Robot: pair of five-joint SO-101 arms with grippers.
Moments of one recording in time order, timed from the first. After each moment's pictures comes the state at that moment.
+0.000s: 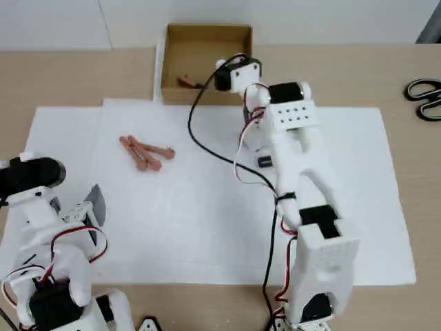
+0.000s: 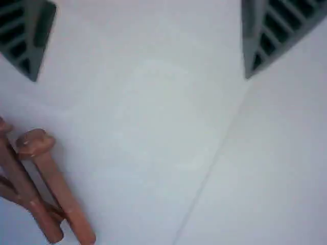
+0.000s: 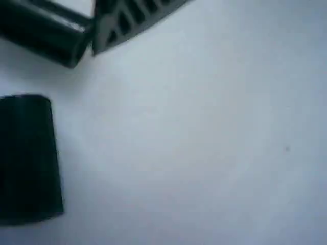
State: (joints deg) left arm -25.4 -82.3 56.6 76.2 3.8; right arm -14.5 25.9 -23.7 80.6 20.1
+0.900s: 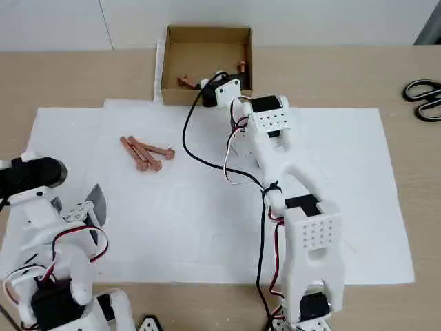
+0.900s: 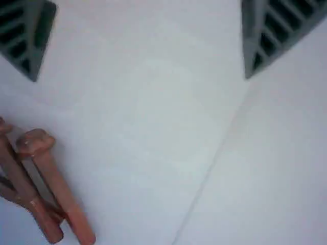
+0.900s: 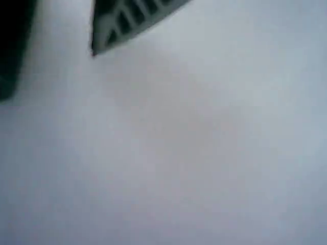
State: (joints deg) left arm -25.4 -82.3 56.6 76.2 3.8; right arm -16.6 38.2 -24.7 70.3 23.4
